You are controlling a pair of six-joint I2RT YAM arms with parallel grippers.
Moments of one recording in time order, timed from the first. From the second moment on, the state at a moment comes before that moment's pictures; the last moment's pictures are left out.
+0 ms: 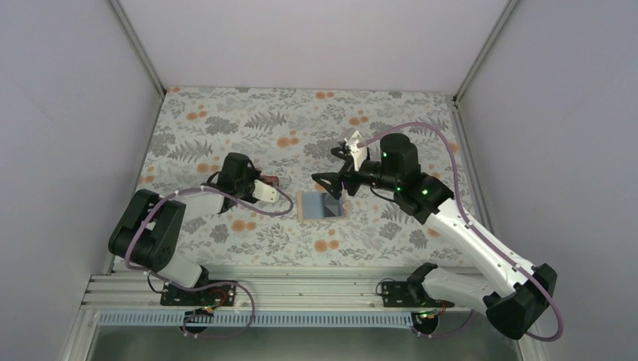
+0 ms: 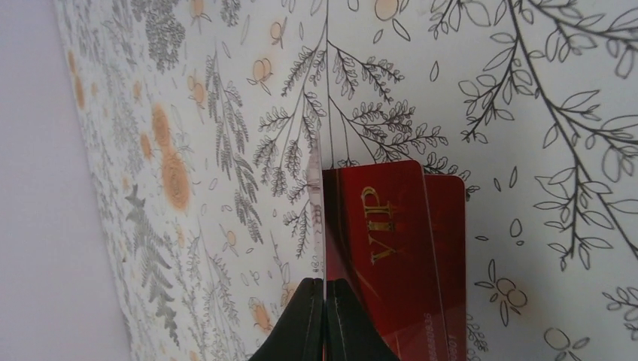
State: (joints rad) left arm -0.36 1.51 0.61 0.13 0.17 1.48; right arm 0.65 1.06 1.01 -0.30 -0.44 0.02
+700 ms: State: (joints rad) left arm -0.31 1.47 0.66 -0.04 0.20 1.54; right arm 0.64 1.12 1.01 -0.37 -0.30 0.09
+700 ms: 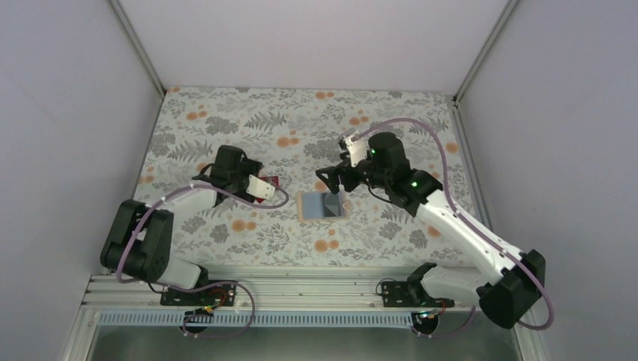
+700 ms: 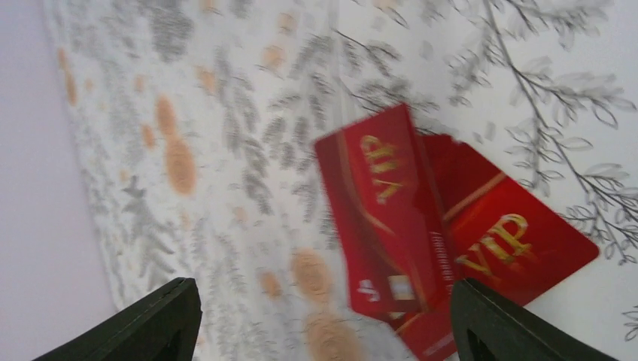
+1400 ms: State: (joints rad) left arm -0.31 1.45 1.01 -0.52 0.72 0.51; right arm 0.56 1.52 0.85 -0.40 -0.18 0.36
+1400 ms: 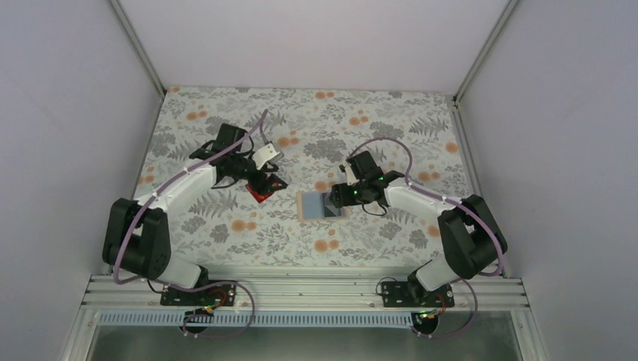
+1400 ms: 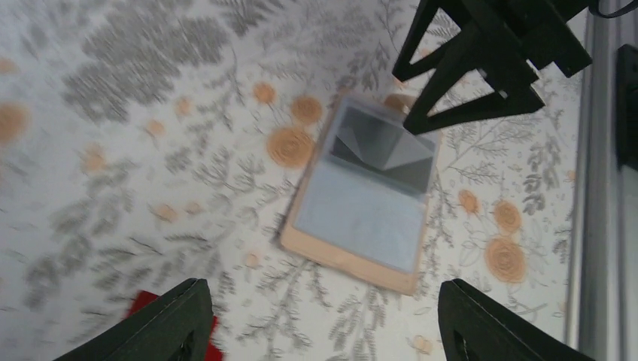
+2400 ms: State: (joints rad) left arm -0.42 1.91 1.01 -0.40 1.00 0.08; right arm 0.54 1.60 0.72 -0.13 -0.39 0.41
